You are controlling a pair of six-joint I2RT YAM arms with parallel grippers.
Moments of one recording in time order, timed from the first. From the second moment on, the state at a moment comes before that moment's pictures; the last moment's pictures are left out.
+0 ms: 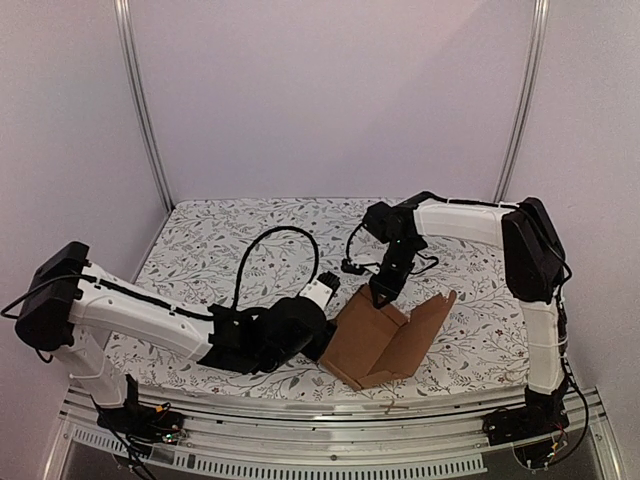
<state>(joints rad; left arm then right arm) -1.30 1.63 0.92 0.05 -0.69 -0.29 0.67 2.13 1.71 -1.03 -0.26 -0.35</state>
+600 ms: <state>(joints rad) -1.17 1.84 1.00 0.12 -0.41 -0.61 0.76 2.24 1.75 -1.14 -0.09 -0.35</state>
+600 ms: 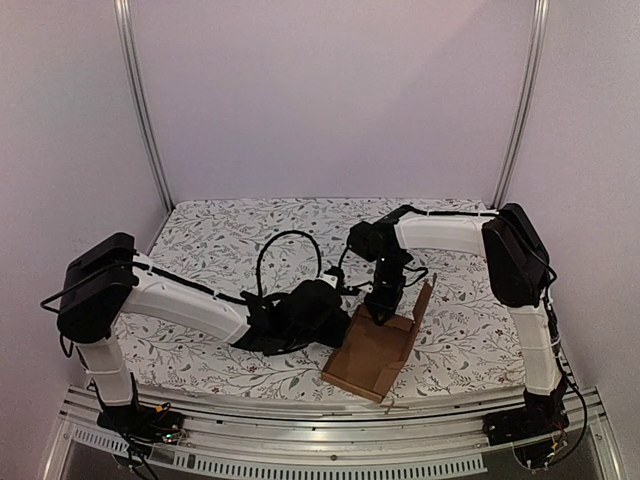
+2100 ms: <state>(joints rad) -1.18 1.93 1.03 0.12 -0.31 -0.63 0.74 2.05 1.55 -0.91 0.04 -0.31</state>
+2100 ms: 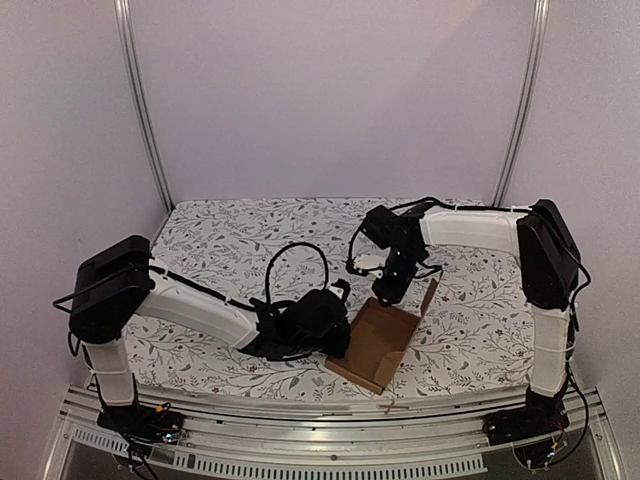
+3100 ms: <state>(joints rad) -1.22 1.86 0.99 0.13 -0.40 -0.62 0.67 2.14 1.62 -0.98 -0.04 -0.30</state>
